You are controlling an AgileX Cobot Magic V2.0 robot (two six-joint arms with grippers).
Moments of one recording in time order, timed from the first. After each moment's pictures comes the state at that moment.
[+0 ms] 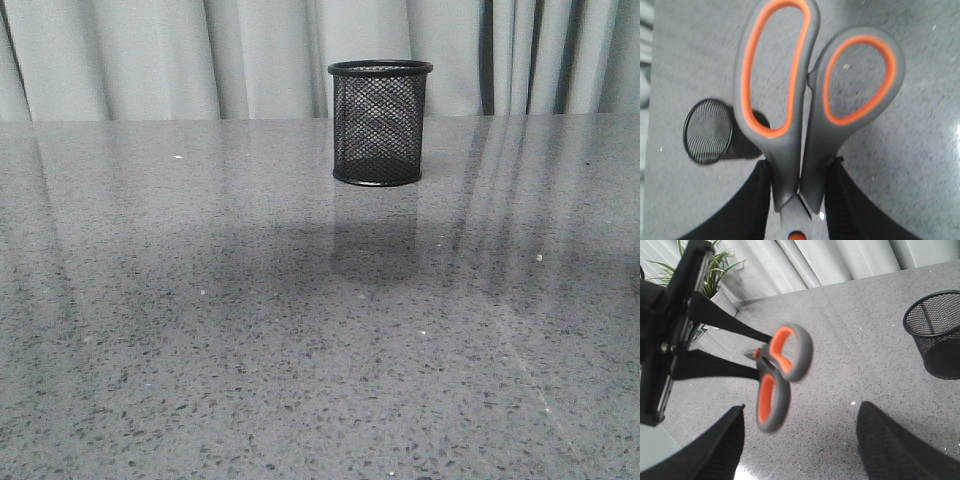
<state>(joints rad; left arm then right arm) -0.80 1.51 -1.80 -0.15 1.23 0.98 0.13 0.75 -0.86 1.06 0.74 -0.53</state>
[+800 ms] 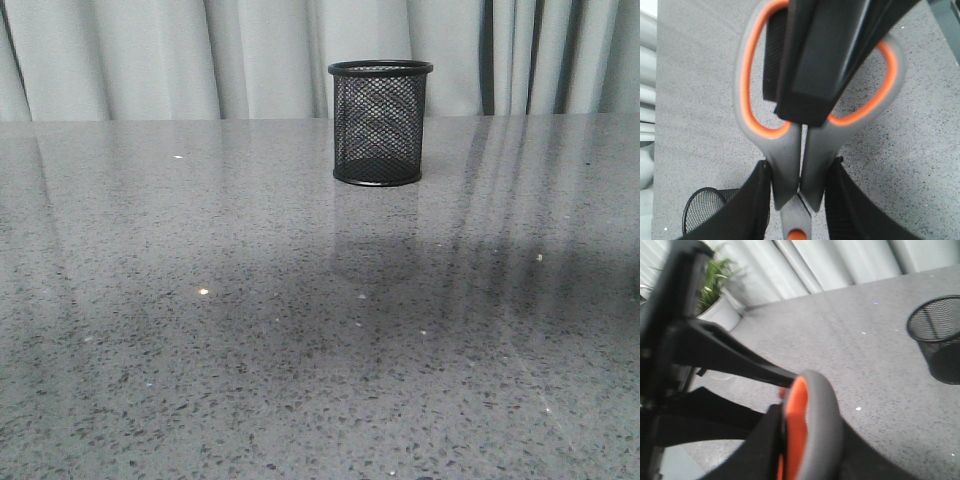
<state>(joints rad) -0.96 1.56 -1.85 -0.16 1.13 0.97 0.13 0.75 -0.86 1.09 0.72 -0.53</state>
